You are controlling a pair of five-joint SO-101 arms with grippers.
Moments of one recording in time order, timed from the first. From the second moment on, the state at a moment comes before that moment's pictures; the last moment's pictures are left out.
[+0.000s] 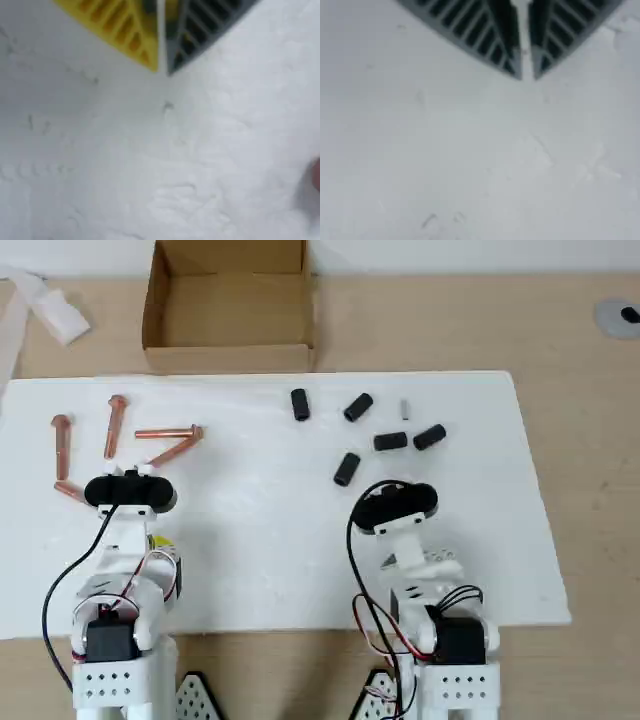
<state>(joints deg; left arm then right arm) -8.2 -102.2 93.5 65.1 -16.0 -4.9 -103.6 92.5 75.6 8.2</state>
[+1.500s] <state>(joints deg) -30.5 5.5 -5.0 86.5 -13.2 -7.2 -28.3 30.9 68.7 5.9</state>
